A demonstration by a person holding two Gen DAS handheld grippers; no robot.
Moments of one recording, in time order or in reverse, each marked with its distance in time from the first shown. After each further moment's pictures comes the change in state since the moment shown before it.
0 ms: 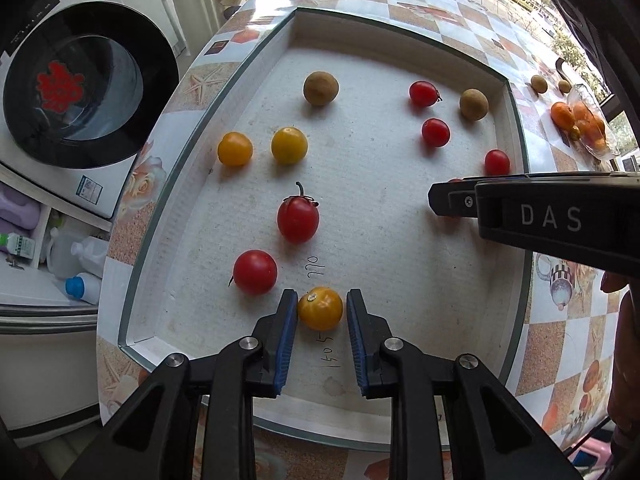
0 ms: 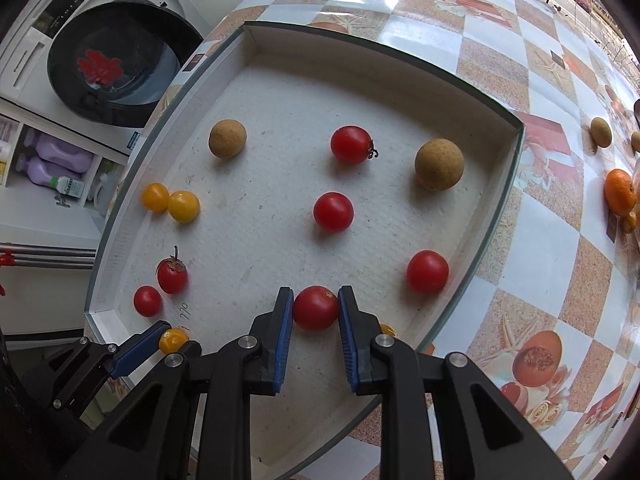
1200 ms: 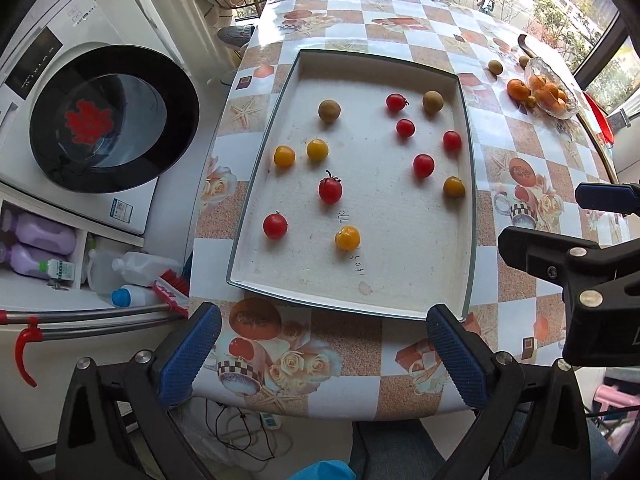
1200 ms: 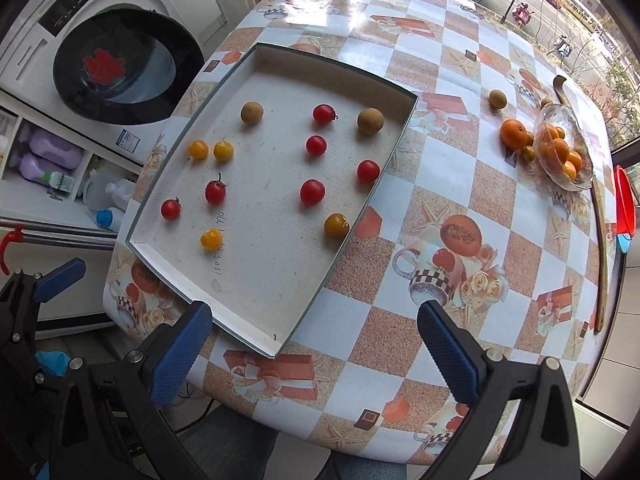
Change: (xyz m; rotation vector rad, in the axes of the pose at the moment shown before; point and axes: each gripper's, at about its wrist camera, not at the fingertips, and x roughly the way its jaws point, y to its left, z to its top) left arm -0.103 0.013 -0.027 0.149 0.020 0.070; right arm -0.114 0.033 -0.078 0.079 -0.018 -0.139
